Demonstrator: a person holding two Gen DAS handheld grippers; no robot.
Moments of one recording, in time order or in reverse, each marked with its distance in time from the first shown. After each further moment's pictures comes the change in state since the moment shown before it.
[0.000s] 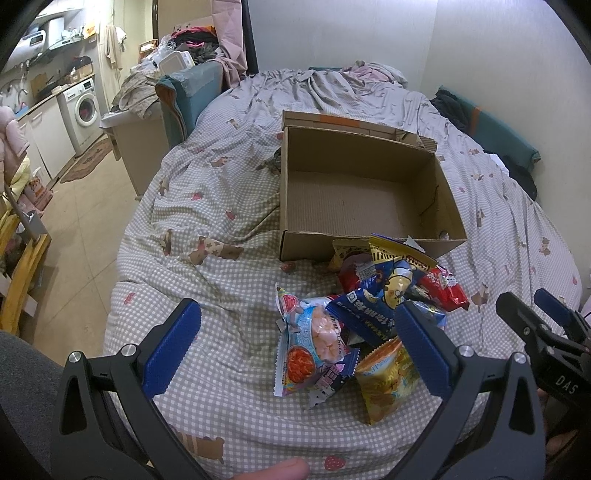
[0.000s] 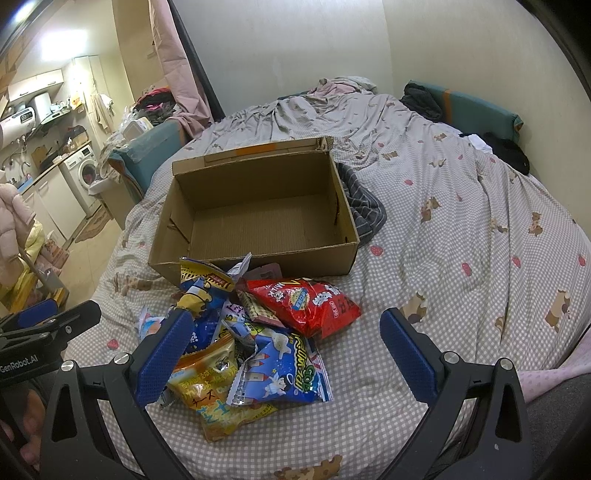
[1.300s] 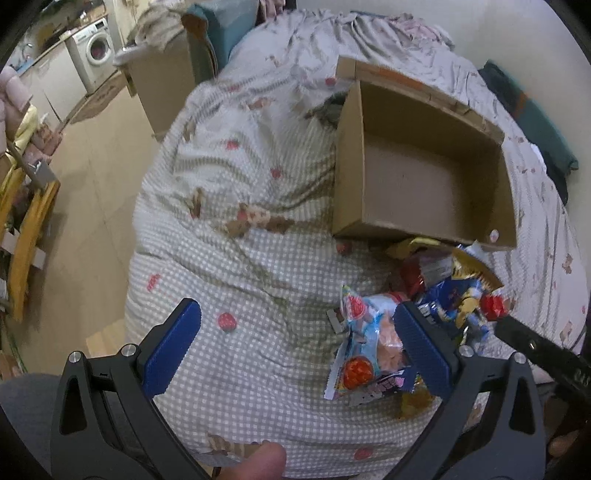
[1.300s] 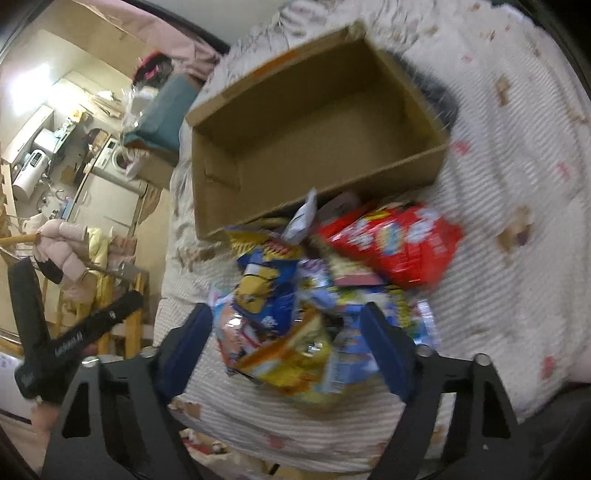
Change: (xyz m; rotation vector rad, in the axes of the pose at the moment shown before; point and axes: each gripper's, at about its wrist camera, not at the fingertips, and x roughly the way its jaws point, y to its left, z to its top) left arm 0.054 0.059 0.037 -0.116 0.293 0.056; right arm 0.089 0.016 0.019 0.294 0.448 0.339
